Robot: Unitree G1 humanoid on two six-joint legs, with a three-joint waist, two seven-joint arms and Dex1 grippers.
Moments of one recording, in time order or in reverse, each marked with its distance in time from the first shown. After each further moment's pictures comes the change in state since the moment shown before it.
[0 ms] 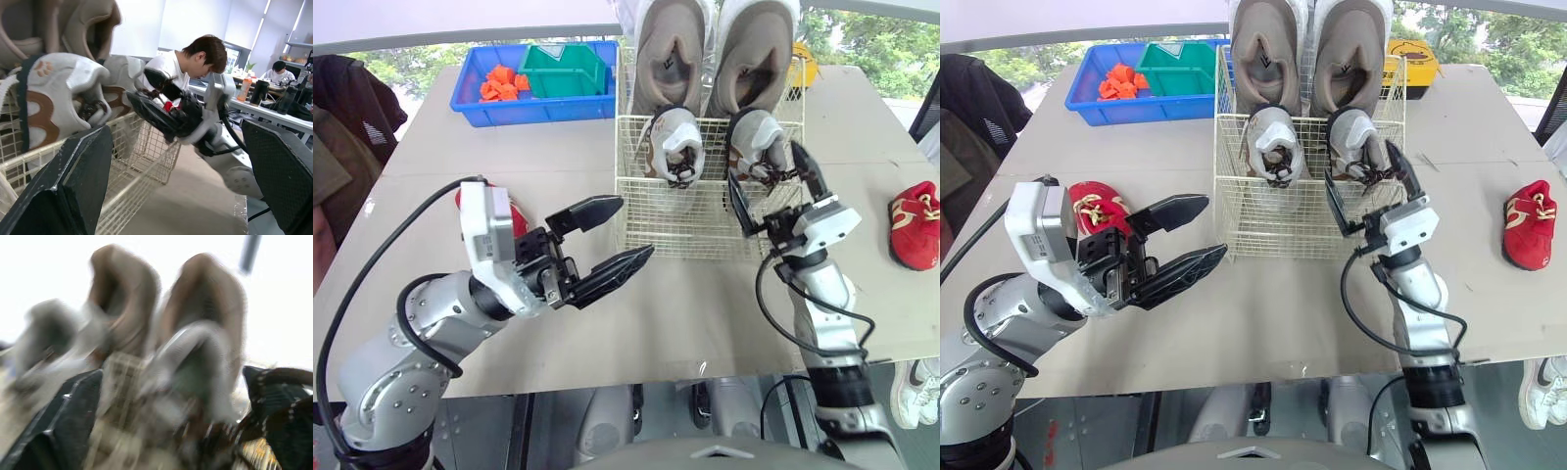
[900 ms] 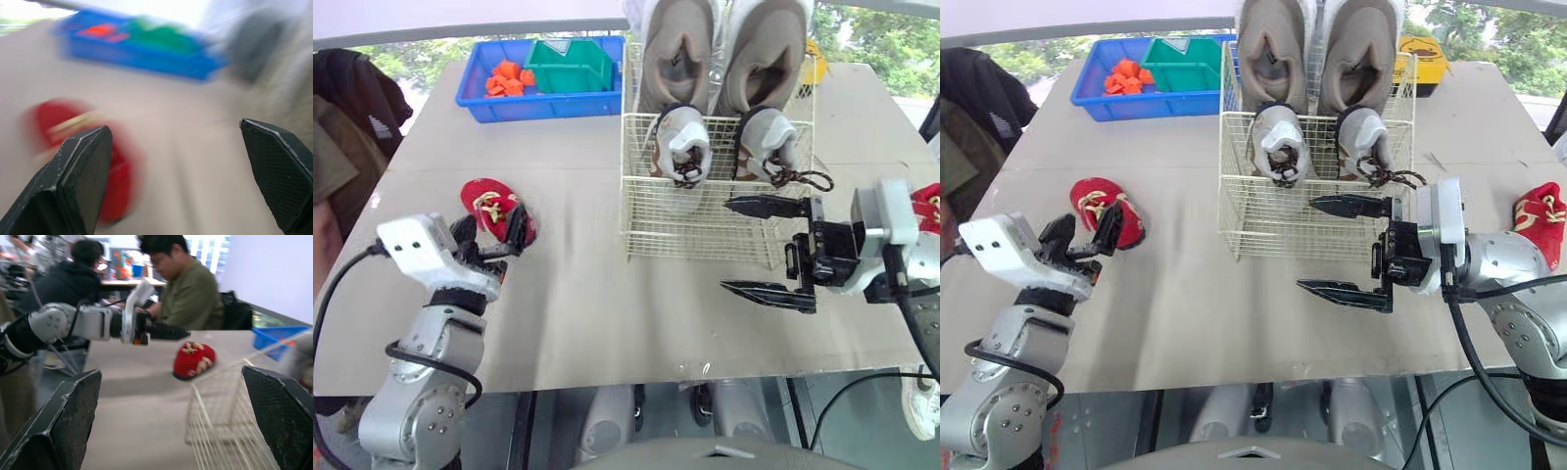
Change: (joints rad) left arm 0.184 -0.308 0.109 0.050 0.468 -0.036 0.777; right arm -0.139 -0.546 -0.049 -0.392 0.760 0.767 0.646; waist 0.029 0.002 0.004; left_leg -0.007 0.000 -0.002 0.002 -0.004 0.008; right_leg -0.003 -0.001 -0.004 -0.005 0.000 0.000
